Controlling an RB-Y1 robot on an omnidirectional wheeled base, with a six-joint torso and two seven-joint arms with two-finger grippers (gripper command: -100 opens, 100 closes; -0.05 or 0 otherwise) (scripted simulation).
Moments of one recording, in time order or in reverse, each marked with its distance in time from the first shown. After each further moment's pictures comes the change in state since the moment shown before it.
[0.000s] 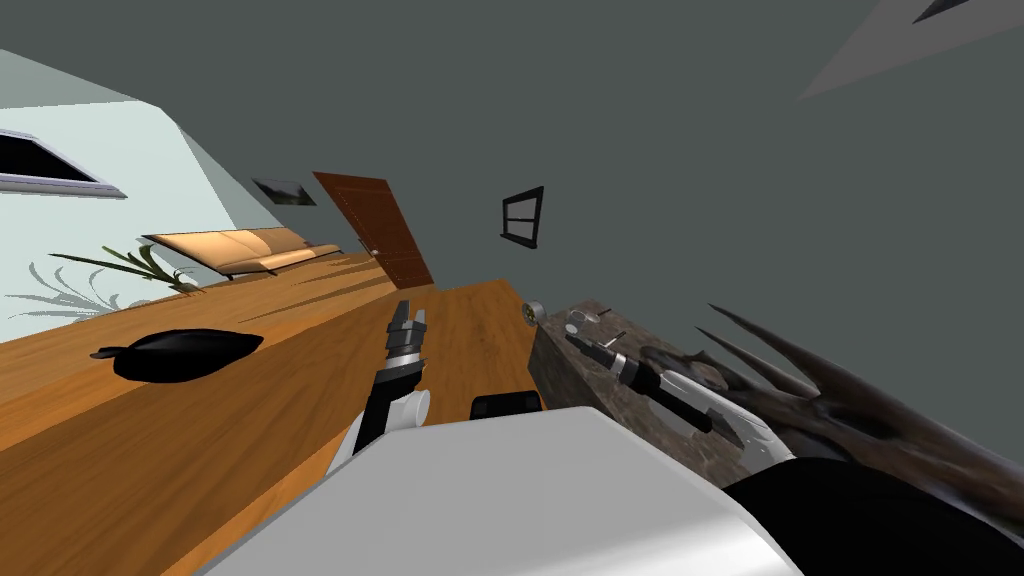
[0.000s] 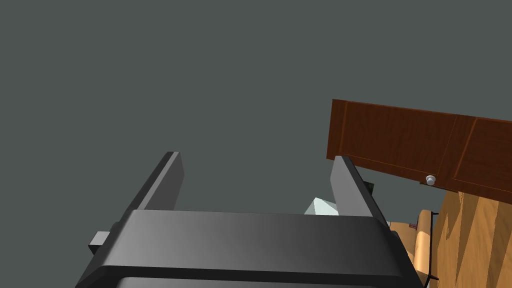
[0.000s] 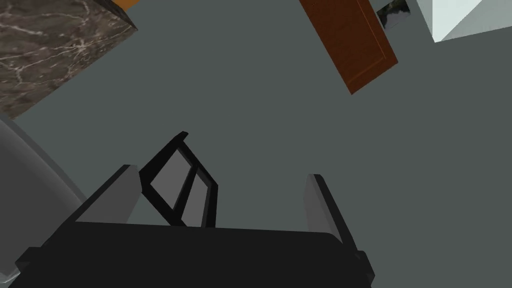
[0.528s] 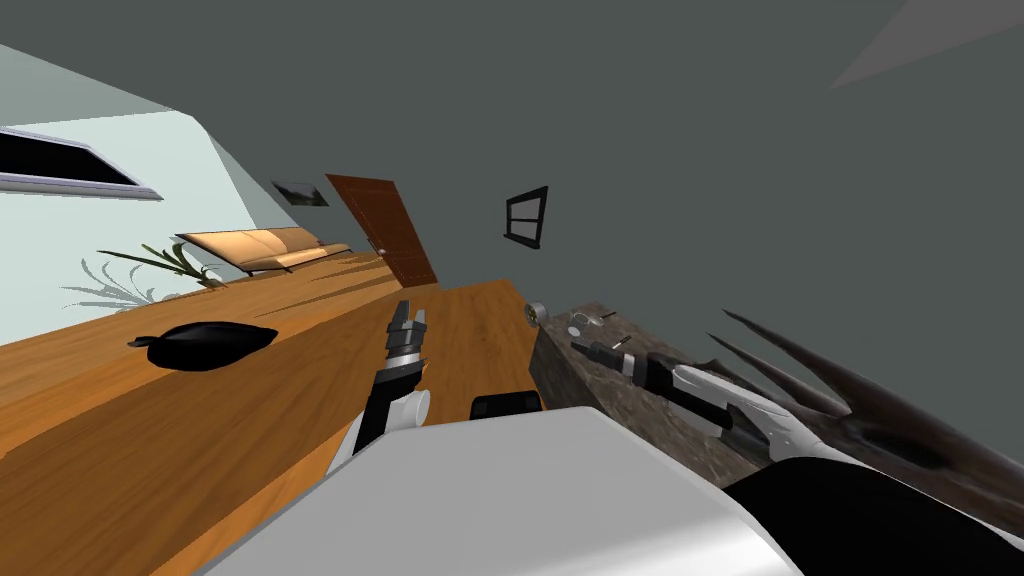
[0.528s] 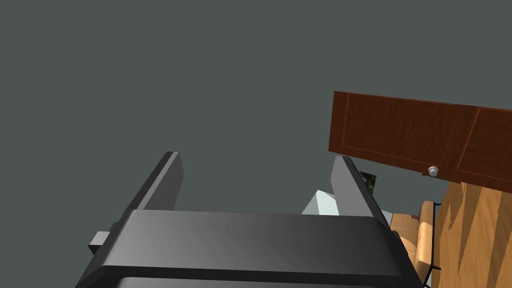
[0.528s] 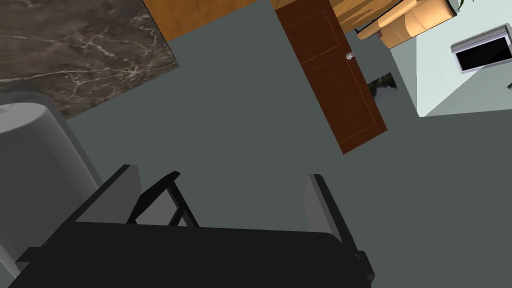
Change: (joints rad) left arm 0.000 0.000 0.000 0.000 0.000 0.000 0.000; right arm 0.043 -0.173 -0.009 0.043 0.044 -0.018 -0.010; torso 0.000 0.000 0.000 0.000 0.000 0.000
